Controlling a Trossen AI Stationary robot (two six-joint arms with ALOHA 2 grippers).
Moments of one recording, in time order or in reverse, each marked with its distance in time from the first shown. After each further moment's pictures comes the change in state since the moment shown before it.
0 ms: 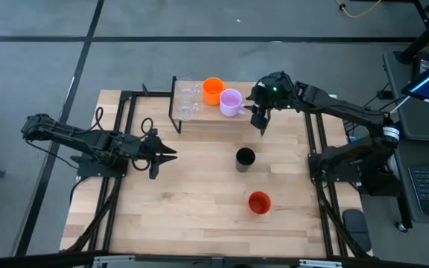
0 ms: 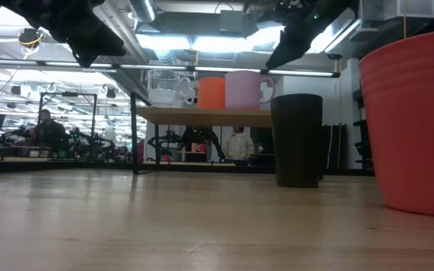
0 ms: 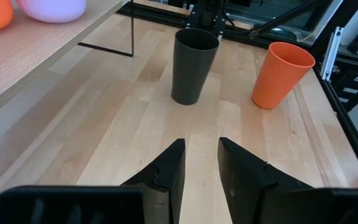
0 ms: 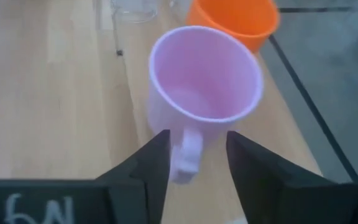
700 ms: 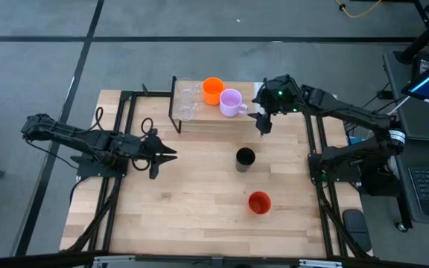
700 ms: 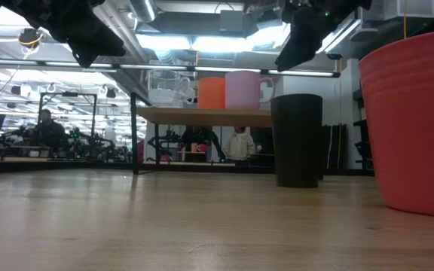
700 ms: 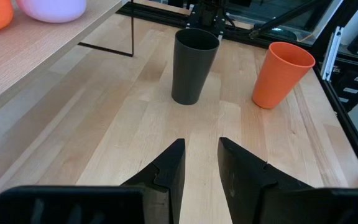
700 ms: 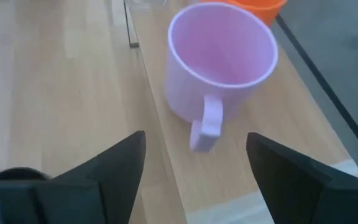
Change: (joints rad) left arm 0.000 0.000 0.000 -0.001 0.000 0.000; right arm 0.013 -0.069 -0.058 -0.050 -0.033 0.088
